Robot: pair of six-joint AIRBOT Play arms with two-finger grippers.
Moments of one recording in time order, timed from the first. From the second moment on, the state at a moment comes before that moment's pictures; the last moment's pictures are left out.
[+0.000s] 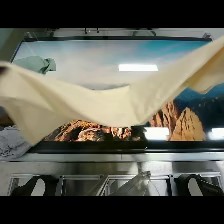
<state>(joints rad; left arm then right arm) 0.41 -0.73 1.30 -0.16 -1.66 -1.24 -0.39 -0.62 1.38 -0.47 1.17 0.94</state>
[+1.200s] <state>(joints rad) 0.44 -1.51 1.00 0.06 -1.47 -0.86 -0.16 -1.47 1.45 -0.91 1.25 1.11</state>
